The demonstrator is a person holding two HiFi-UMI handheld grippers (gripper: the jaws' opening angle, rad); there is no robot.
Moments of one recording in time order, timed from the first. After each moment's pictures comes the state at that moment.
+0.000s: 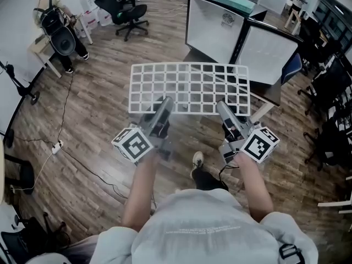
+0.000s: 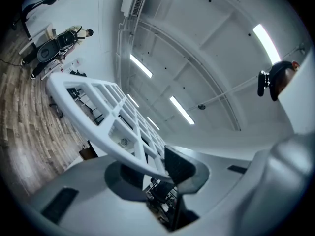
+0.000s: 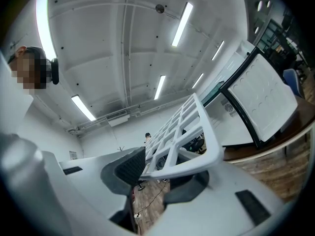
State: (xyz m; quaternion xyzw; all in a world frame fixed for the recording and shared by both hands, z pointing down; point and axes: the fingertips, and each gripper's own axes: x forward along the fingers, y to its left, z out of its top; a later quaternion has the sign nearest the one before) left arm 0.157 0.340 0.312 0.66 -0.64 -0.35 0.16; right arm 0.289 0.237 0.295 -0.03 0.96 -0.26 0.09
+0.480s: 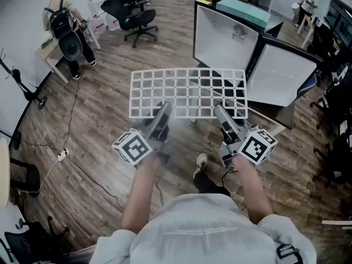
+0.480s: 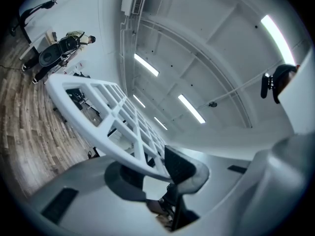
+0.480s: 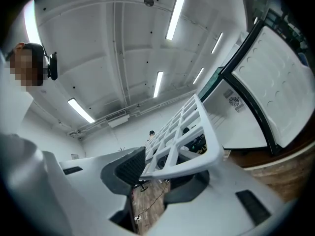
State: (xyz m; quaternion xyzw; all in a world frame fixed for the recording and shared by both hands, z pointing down) left arm 0.062 0.238 0.329 0.64 -0.67 -0.33 0.16; right arm 0.189 0.127 0.314 -0.01 0.96 -0.27 0.08
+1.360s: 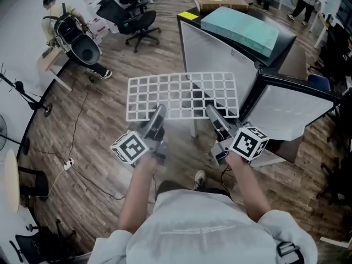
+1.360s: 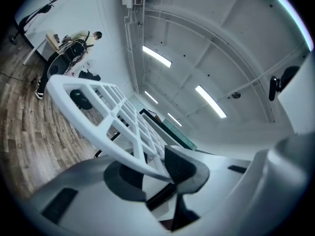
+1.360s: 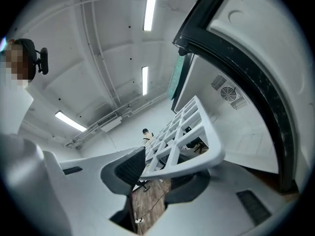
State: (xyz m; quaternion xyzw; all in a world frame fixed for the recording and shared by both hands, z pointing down) left arm -0.047 0.022 0.335 0.60 -0.72 -0.30 0.20; right arm 0.071 -0.098 0.332 0.01 0.94 -0.34 0.05
